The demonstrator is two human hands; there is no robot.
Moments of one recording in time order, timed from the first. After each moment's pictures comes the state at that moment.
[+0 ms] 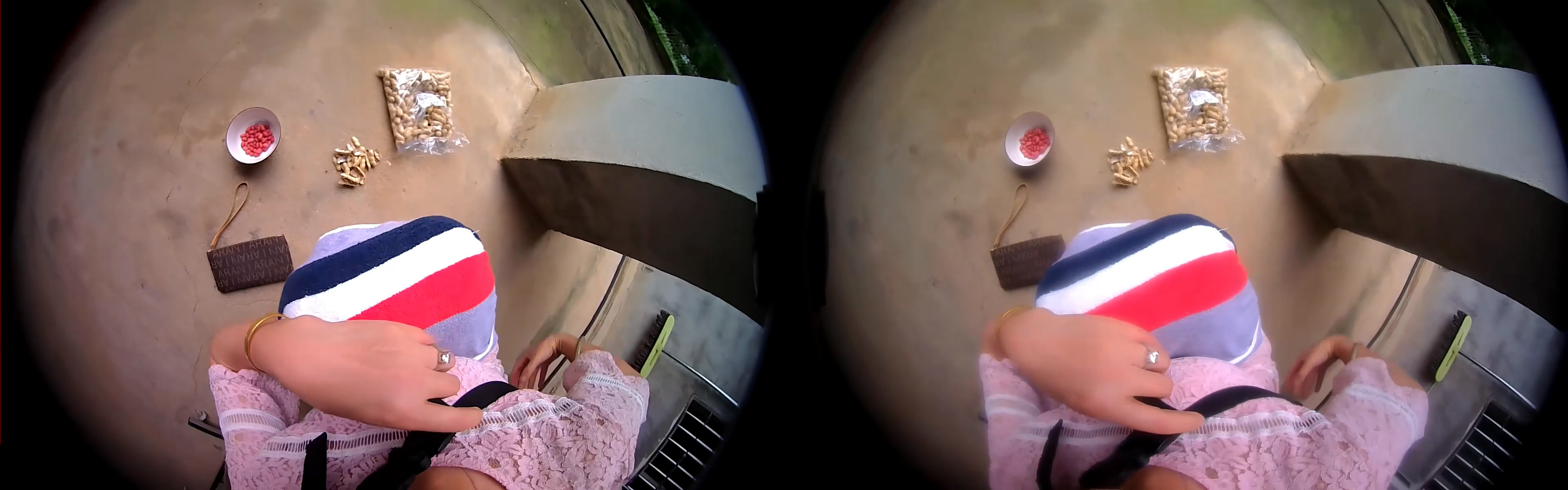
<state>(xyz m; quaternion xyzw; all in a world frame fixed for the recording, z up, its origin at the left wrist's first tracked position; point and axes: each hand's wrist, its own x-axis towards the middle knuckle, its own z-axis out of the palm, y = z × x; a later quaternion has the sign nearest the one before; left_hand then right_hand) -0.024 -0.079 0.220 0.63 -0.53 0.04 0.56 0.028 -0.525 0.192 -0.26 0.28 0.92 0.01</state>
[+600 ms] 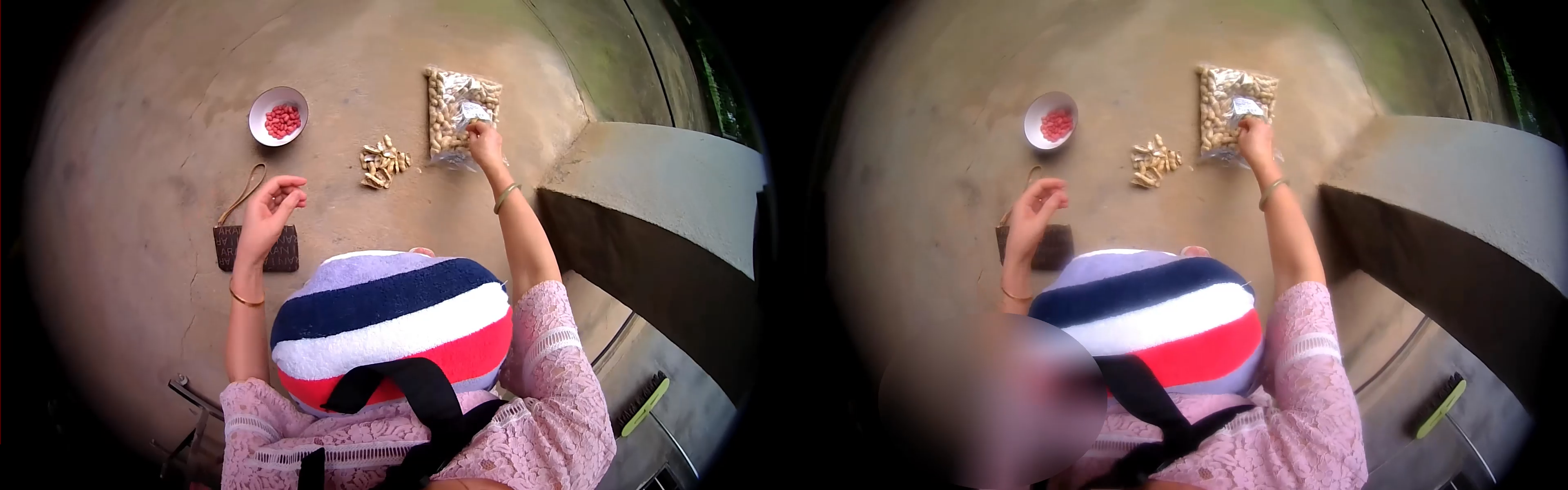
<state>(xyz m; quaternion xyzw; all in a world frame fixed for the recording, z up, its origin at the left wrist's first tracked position) -0.062 -0.029 0.018 0.56 0.32 0.05 0.76 0.259 -0.269 -0.090 -0.94 -0.23 0.12 0.23</state>
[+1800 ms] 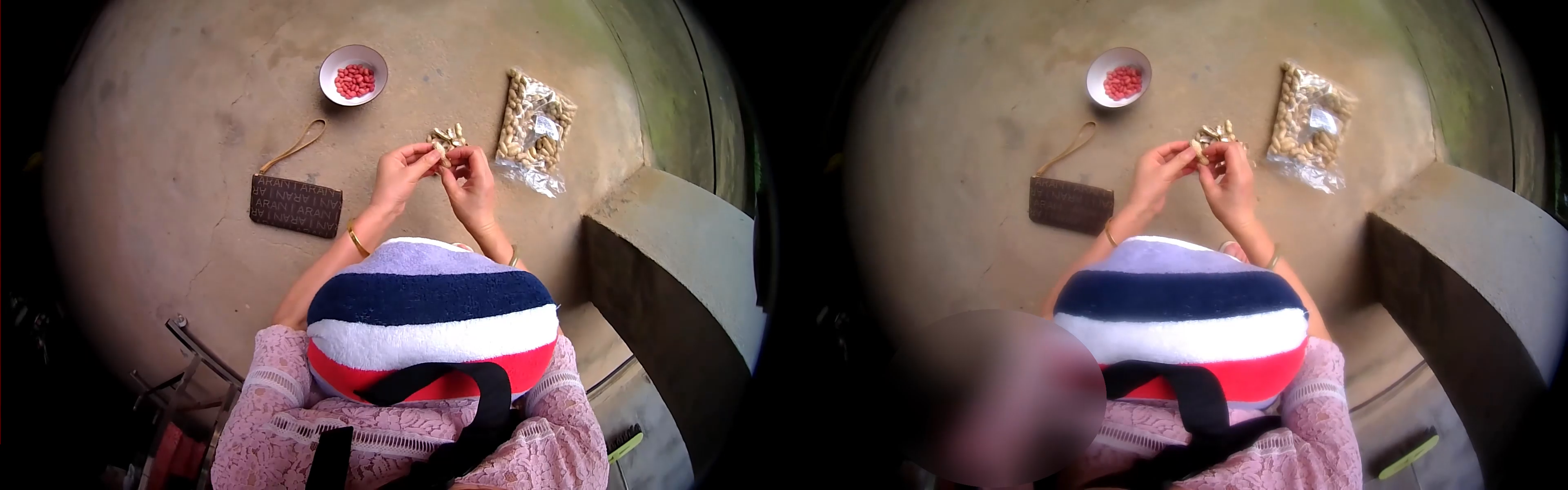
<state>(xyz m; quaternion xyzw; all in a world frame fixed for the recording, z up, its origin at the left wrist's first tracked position) 0.007 -0.097 -0.036 0.31 0.39 0.13 0.86 0.093 -0.186 -0.021 -0.77 -0.32 0.23 0.50</state>
